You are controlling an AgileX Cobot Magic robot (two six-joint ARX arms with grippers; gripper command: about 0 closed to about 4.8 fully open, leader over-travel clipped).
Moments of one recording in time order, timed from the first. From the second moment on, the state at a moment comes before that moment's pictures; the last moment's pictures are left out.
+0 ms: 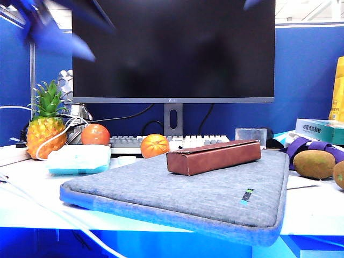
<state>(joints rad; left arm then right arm) -0.33 1.06 0.87 -0.24 0.51 0.07 0.36 1.29 1.47 -0.48 -0.15 -0.08</state>
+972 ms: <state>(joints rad) -0.33 0.01 0.69 -0.52 -0.06 0.24 0.65 0.26 0.43 0.07 0.11 -0.09</state>
